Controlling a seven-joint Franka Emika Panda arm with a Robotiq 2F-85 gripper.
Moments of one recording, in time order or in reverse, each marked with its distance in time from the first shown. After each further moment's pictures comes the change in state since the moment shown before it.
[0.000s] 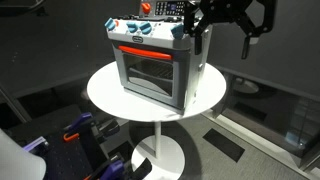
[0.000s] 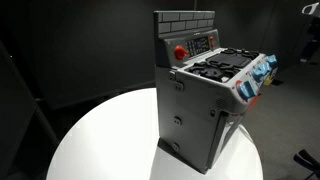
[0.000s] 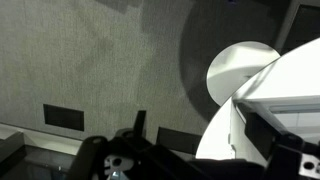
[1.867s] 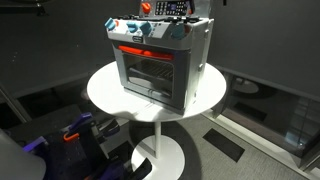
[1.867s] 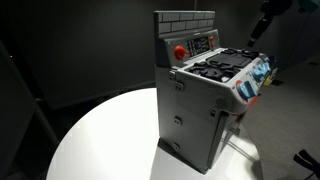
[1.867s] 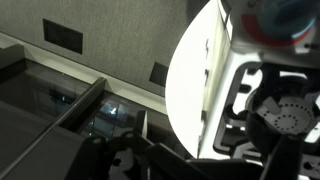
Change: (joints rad) arm 0.117 0.120 0.189 0.233 0.028 0.124 0.101
